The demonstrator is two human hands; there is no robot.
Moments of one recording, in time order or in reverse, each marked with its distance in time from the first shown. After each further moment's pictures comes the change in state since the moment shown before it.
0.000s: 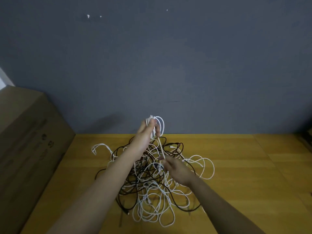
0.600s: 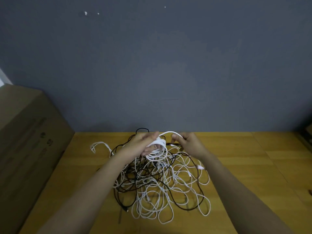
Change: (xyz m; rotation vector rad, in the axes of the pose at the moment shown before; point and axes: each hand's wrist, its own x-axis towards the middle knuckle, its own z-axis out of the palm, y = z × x) left_hand -0.026 0.001 -0.022 0.124 -0.379 -0.146; right_hand 0.021 -0.012 -0.072 0.161 0.236 -0.058
